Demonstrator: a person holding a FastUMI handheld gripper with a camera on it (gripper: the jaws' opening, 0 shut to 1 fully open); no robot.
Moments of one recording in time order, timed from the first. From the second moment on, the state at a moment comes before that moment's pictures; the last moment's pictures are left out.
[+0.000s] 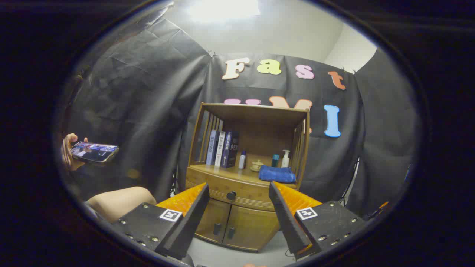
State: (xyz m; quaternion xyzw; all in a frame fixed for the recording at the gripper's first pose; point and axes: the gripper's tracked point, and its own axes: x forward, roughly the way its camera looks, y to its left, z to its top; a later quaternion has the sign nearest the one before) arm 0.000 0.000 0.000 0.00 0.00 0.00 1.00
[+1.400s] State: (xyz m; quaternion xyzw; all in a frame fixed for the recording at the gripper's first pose) arm 0.173 -0.003 -0.090 -0.01 0.02 -0.04 1.00
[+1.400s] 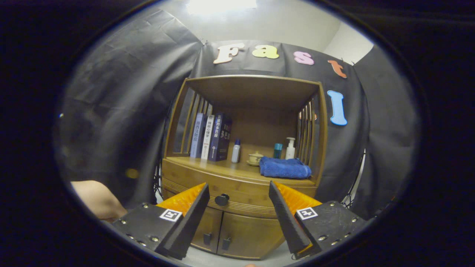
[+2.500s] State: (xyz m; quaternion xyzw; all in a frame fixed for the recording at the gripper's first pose) arm 0.326 0.026 -0.221 0.04 0.14 -0.12 0.98
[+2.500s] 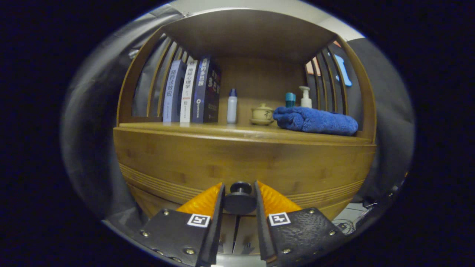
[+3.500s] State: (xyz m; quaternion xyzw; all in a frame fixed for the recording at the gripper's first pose) arm 0.266 0.040 -0.219 0.04 0.19 -0.12 0.97
